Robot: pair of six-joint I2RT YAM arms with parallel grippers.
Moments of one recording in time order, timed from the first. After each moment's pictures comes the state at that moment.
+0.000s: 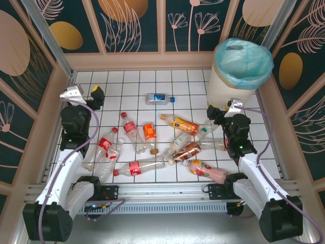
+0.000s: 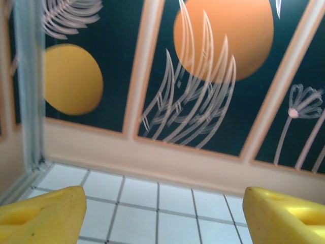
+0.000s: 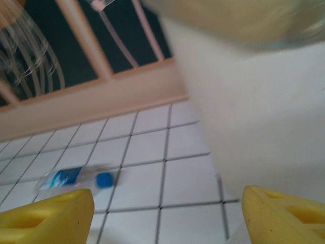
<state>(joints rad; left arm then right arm) -0.07 0.88 0.67 0.25 -0.06 -0.26 0.23 0.81 0.44 0.18 -0.02 0.32</state>
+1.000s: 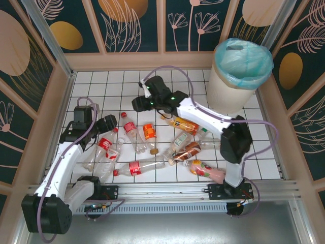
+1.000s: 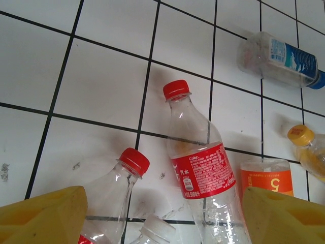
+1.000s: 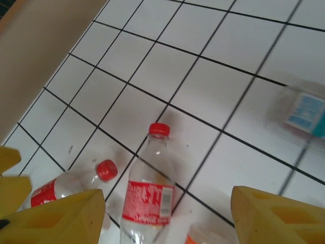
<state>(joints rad) -0.07 0.96 0.72 -0.56 0.17 -0.43 0.86 1.91 1.69 -0.46 -0.09 0.36</state>
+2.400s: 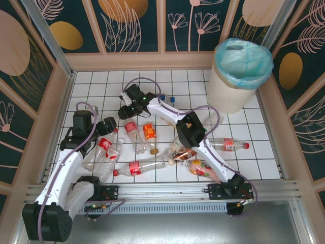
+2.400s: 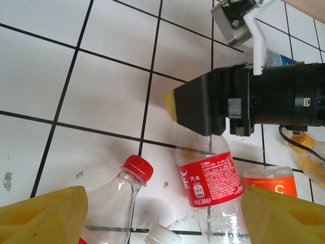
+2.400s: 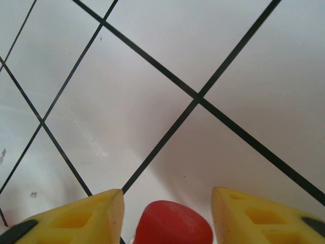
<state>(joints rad) -0.07 0.88 0.64 -0.48 0.15 -0.43 0.84 2.67 2.42 -0.65 -0.36 0.28</state>
